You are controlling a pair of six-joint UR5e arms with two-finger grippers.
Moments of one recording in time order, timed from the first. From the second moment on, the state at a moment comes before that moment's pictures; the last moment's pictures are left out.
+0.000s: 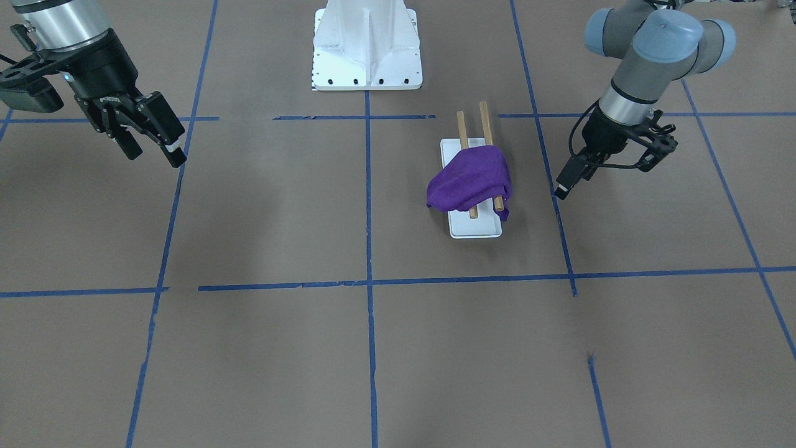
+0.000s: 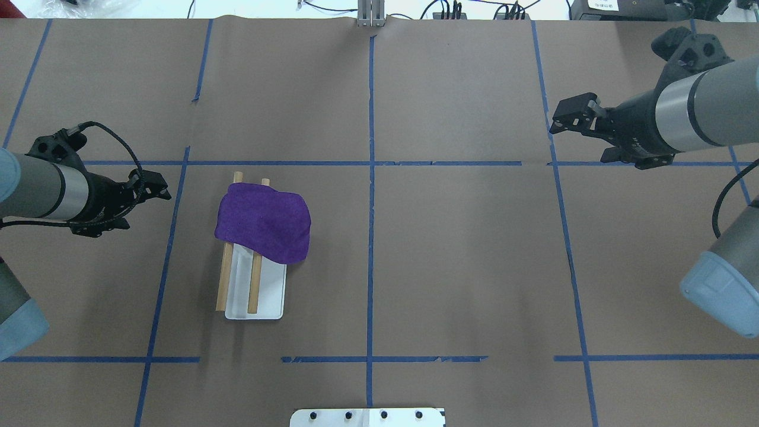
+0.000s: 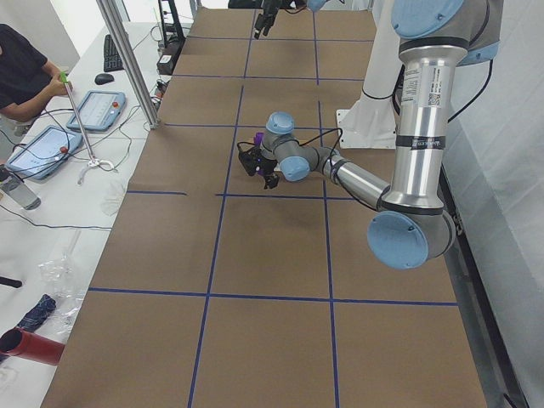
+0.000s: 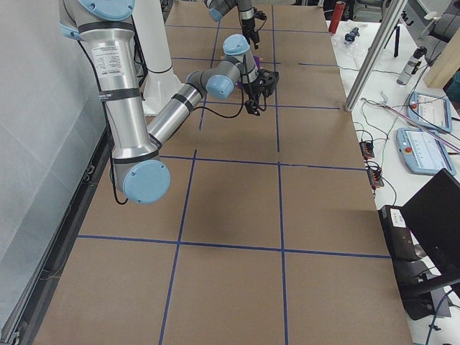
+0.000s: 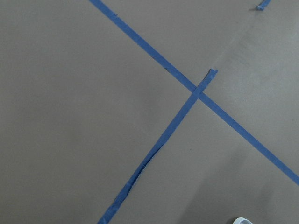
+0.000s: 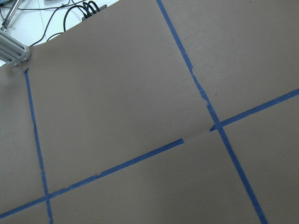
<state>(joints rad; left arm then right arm) -0.75 -1.60 -1.91 -2.09 -1.90 -1.62 0.87 -1.39 2.18 -1.43 1.91 1.43</state>
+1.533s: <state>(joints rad) -1.50 -1.41 -1.85 -1.60 -2.35 0.05 1.52 -1.66 1.76 -1.62 2.30 -0.19</state>
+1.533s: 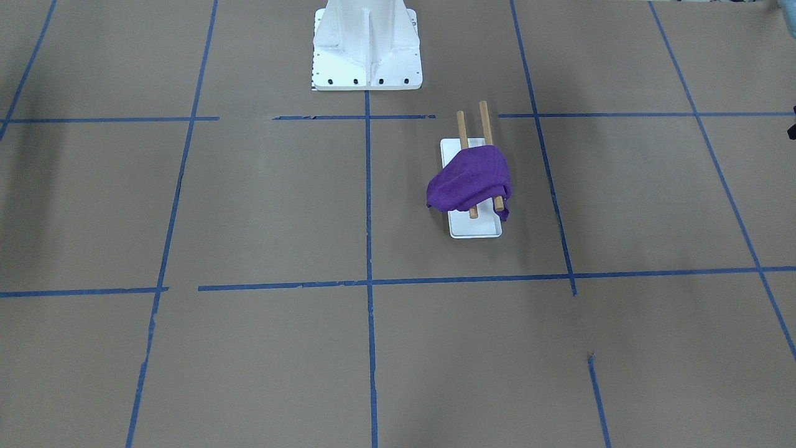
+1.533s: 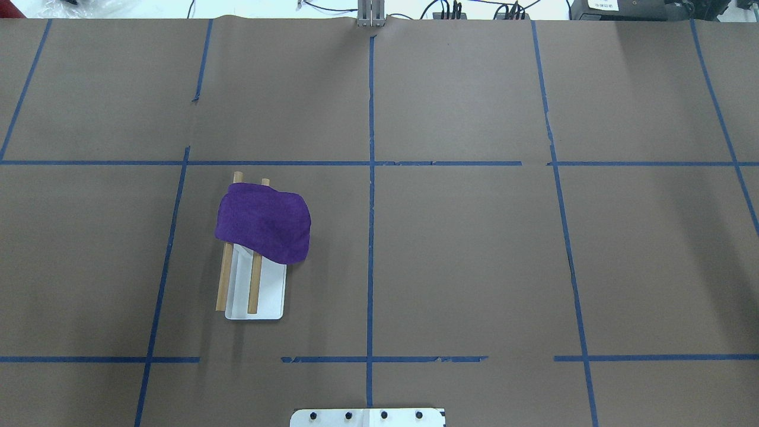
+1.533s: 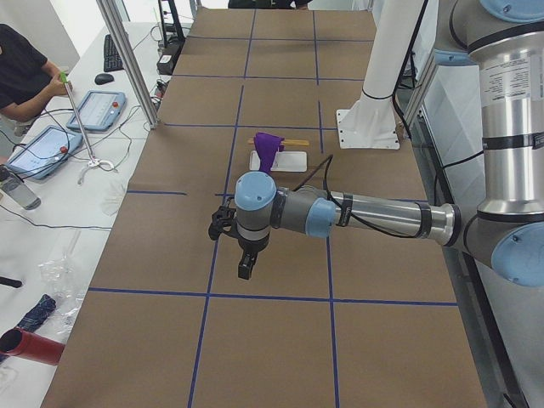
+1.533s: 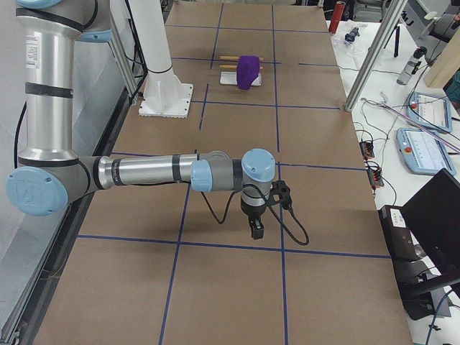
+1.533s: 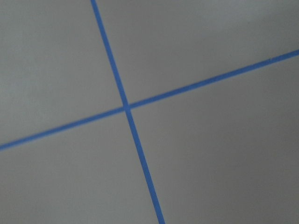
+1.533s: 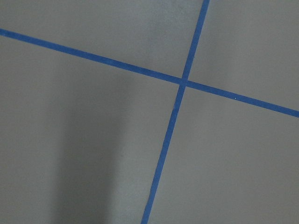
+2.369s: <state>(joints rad) -1.50 -1.40 -1.85 -1.52 -2.38 0.06 1.53 -1.69 1.79 -1.61 2.33 -0.10</state>
